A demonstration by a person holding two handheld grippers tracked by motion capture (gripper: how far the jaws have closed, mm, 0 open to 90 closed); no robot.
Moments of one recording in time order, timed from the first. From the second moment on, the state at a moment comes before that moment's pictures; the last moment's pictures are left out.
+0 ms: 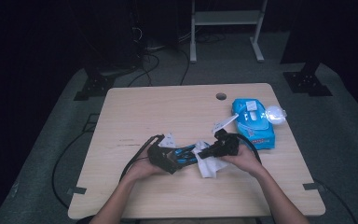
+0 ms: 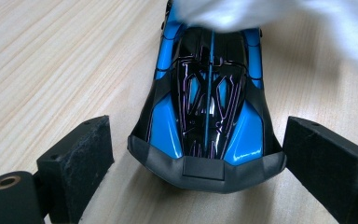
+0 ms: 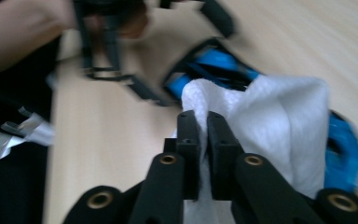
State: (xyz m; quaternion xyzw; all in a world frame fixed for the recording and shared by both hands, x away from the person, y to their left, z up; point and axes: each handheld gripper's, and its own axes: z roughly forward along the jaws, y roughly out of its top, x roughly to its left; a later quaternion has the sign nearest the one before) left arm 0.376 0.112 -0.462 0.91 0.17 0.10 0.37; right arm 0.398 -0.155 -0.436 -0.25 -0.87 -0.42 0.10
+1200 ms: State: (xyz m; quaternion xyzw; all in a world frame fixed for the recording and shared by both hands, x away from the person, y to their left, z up) left arm 0.381 0.113 -0.471 0.92 0.17 0.06 0.36; right arm 0.385 -0.135 -0.454 -0.24 -0.87 -0.43 -0.01
